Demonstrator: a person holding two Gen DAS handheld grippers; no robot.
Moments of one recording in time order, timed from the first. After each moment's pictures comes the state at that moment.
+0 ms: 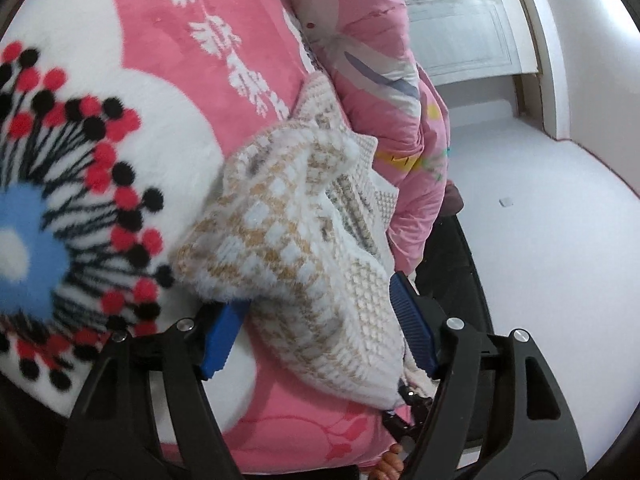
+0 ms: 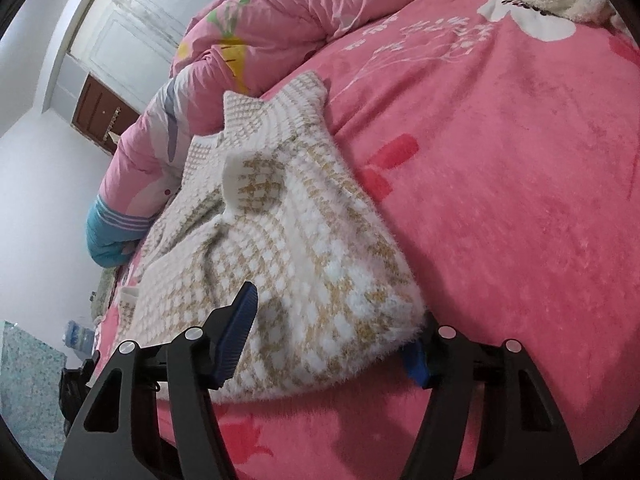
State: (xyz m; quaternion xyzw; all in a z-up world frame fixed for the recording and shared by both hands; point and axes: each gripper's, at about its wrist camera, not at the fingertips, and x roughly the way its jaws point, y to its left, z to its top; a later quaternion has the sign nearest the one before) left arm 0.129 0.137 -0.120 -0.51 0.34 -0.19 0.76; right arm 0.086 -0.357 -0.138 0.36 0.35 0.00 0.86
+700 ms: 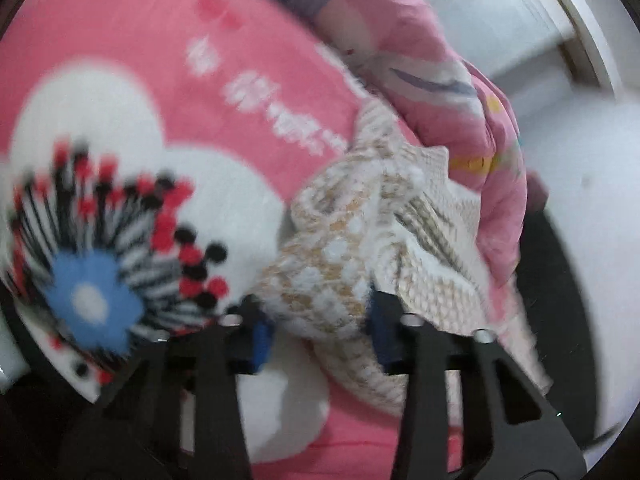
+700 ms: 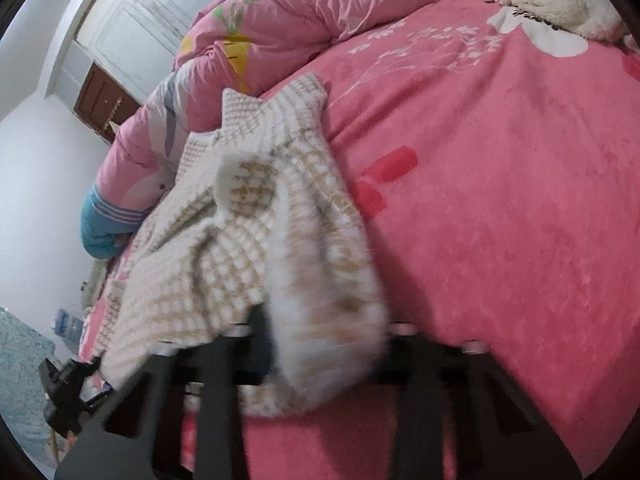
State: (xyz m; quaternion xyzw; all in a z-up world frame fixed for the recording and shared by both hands) left arm 0.132 0.119 -0.090 -0.34 0.36 -0.05 0.86; right arm 0.091 -0.363 -0.128 0.33 0.34 0.01 0.88
